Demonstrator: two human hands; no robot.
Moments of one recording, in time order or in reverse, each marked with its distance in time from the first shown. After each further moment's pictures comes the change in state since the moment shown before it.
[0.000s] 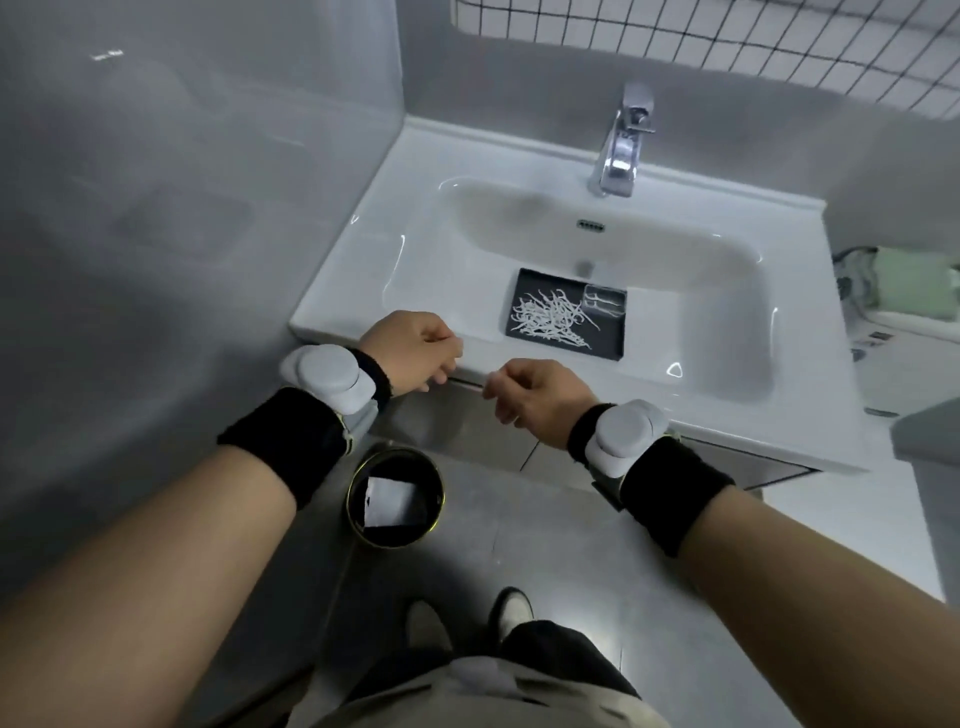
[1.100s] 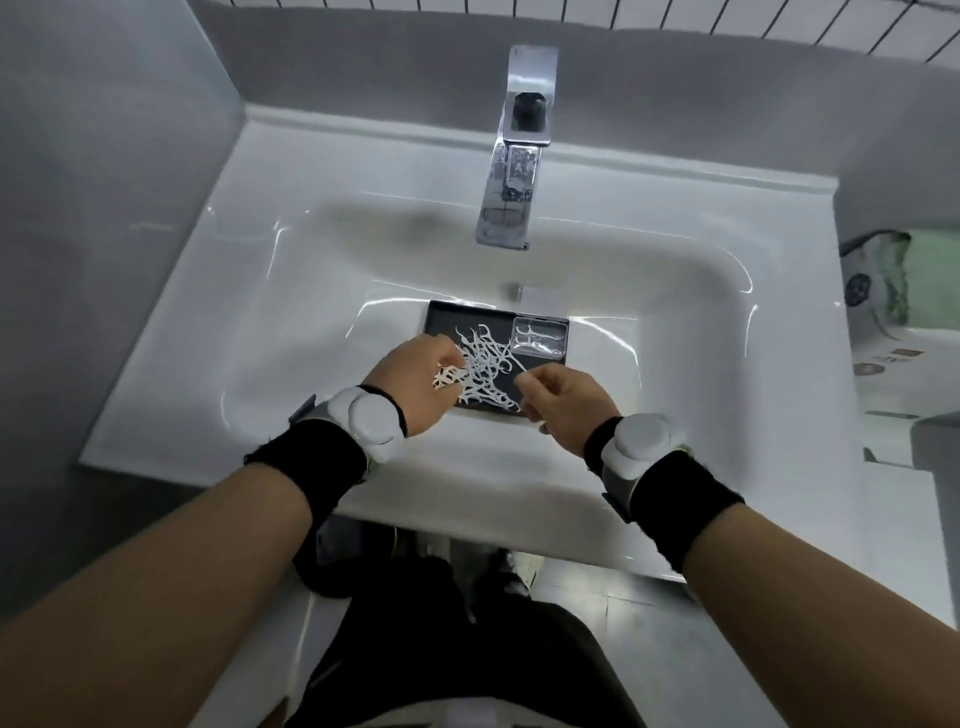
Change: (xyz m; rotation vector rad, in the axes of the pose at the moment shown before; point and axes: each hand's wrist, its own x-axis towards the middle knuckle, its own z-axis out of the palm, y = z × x) left_hand 0.219 0.058 0.121 0.475 -0.093 0.114; right_hand 0.157 0.142 -0.152 0.201 0.117 0.273
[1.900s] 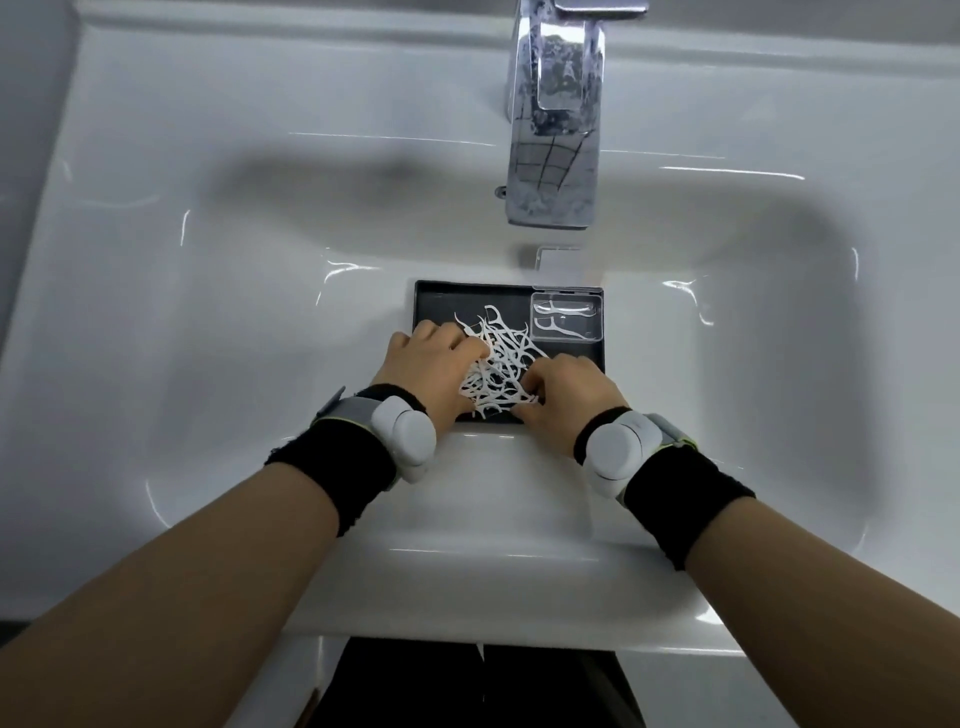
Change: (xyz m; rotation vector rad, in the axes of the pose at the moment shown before) left_hand 0.104 -0.064 0.054 0.443 -0.173 0.245; right_hand 0.095 0.033 0.050 -0.632 -0.044 0.049
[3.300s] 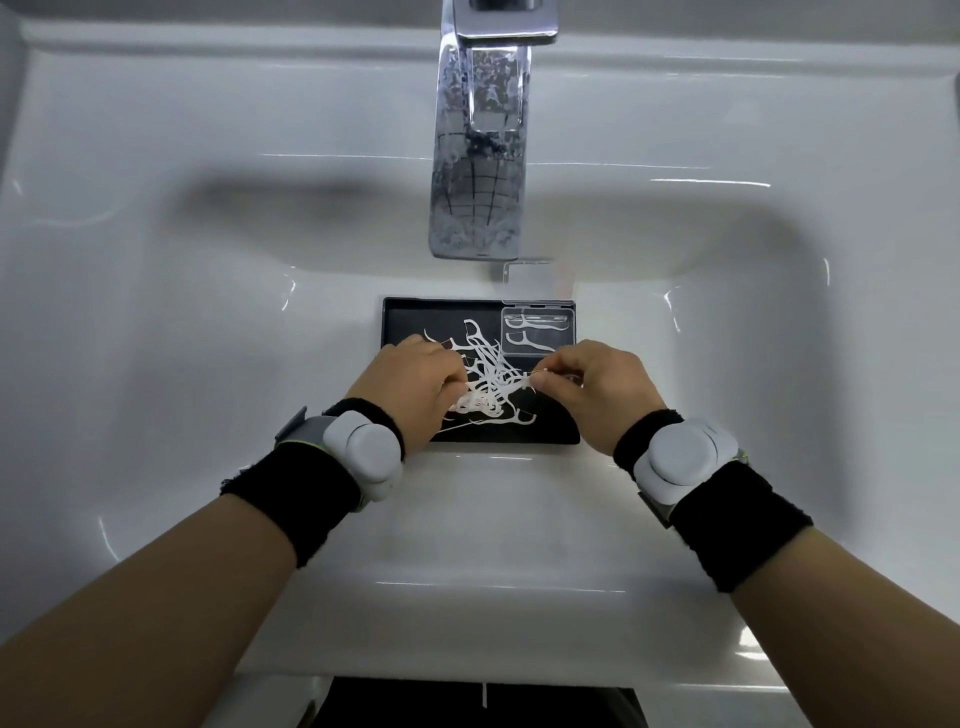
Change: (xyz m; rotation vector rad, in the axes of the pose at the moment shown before) left_hand 0.009 0.015 -0.012 -0.168 0.066 0.037; right_hand -0.008 0.037 -0.048 0.404 0.139 -0.079
